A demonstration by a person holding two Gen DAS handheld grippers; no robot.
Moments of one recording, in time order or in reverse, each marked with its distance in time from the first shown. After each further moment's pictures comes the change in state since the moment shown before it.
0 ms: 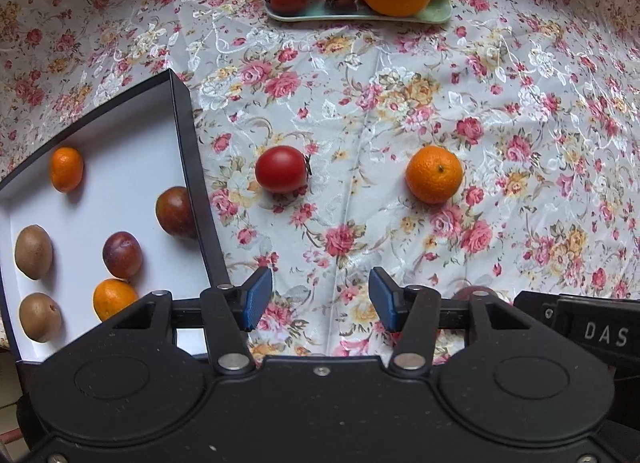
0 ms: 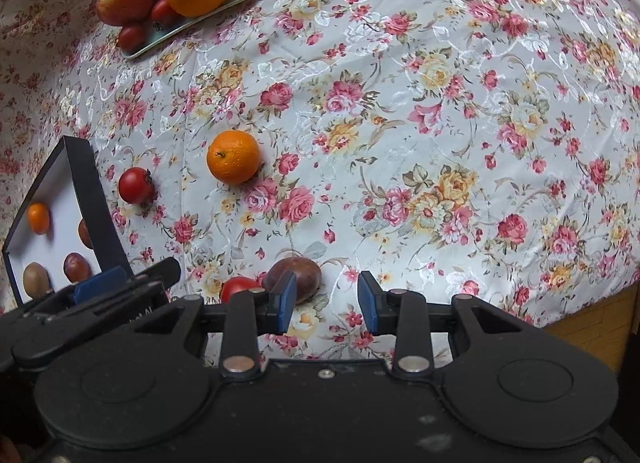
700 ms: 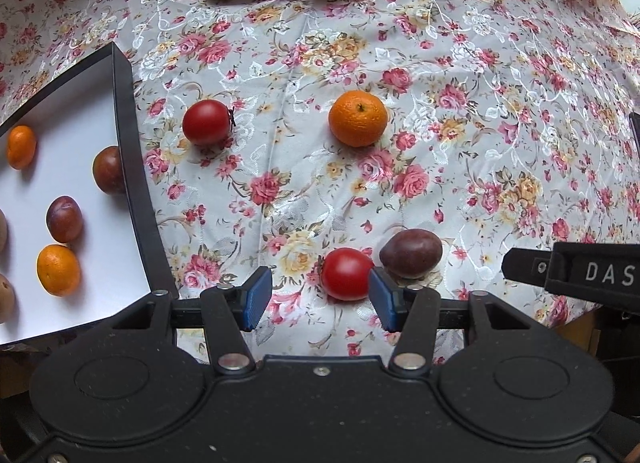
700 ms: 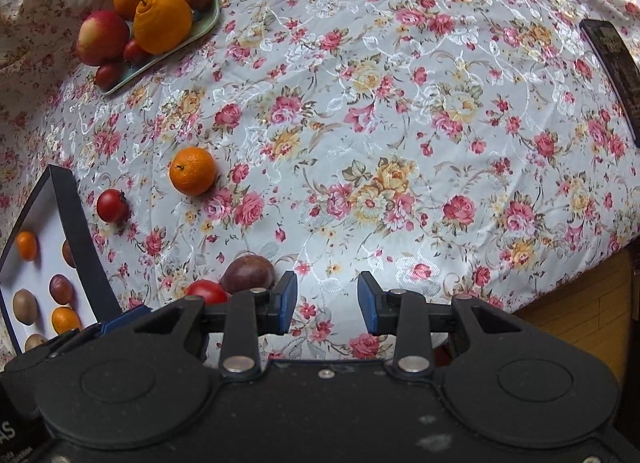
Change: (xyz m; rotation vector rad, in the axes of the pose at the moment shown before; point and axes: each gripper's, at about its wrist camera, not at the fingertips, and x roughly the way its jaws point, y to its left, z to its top) left arm 0.004 -0.031 -0.037 0.058 -0.017 -0.090; right arm -0.018 -0.027 -0.029 0.055 -0.148 -0.036
